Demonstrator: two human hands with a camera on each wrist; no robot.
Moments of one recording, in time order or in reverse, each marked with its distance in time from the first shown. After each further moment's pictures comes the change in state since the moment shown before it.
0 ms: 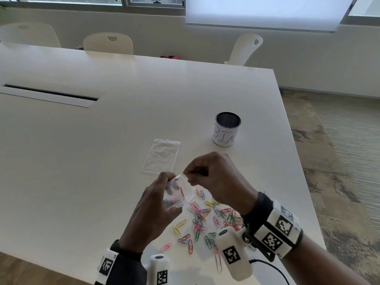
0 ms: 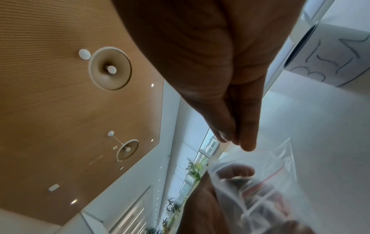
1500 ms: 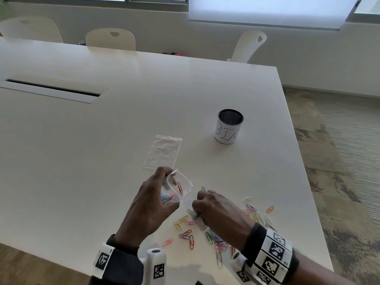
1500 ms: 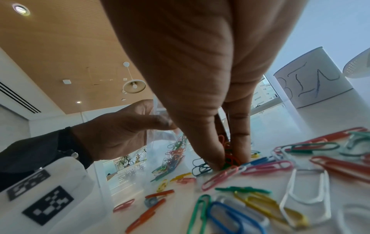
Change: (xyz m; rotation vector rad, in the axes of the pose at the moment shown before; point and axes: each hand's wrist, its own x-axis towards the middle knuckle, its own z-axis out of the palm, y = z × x) left_hand -0.003 -0.002 -0.010 0.016 0.020 0.001; right_hand -0.050 0.047 0.042 -0.566 -0.350 -0.177
